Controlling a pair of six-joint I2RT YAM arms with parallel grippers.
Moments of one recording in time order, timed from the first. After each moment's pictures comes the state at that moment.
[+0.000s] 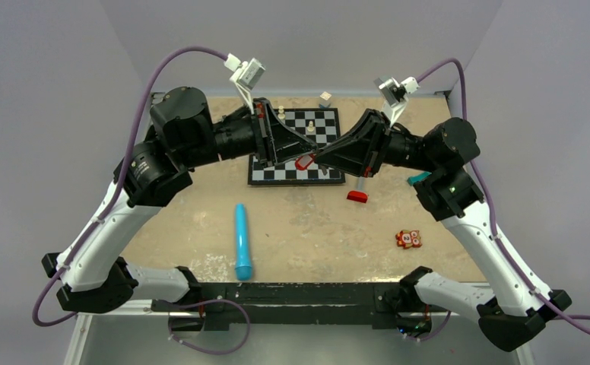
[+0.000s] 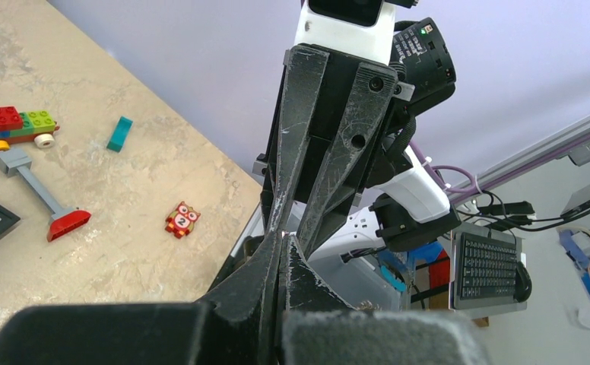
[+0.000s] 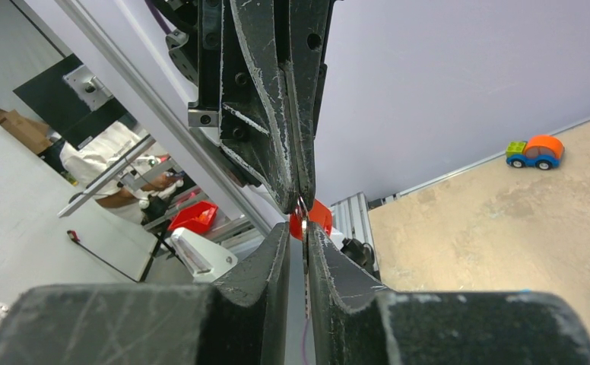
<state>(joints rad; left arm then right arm) -0.87 1.28 1.87 -0.63 0.35 -0.67 0.56 1.04 1.31 0.10 -0.88 0.82</state>
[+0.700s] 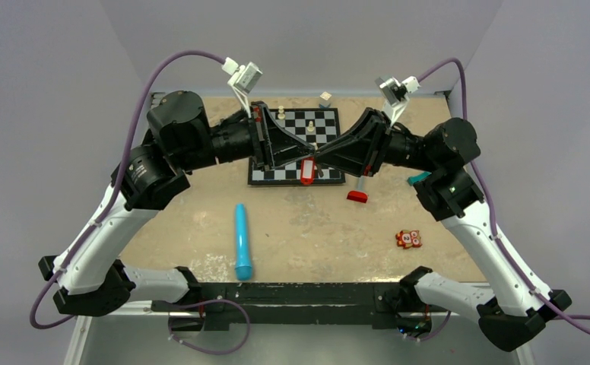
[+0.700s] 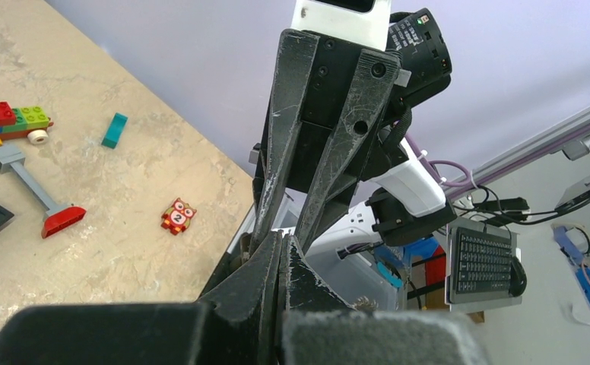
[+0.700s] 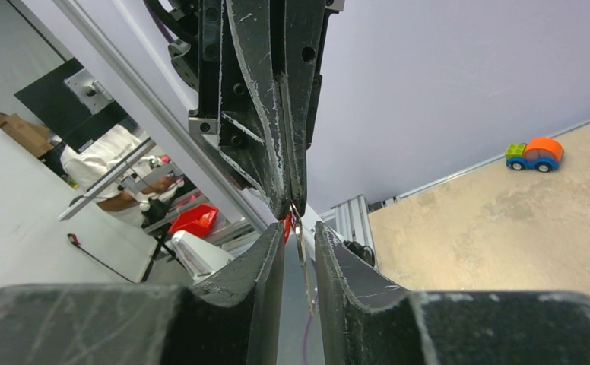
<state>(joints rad) -0.87 1.25 1.83 -0.62 0.36 -0.68 0.56 1.04 1.31 0.11 -0.87 0.83</state>
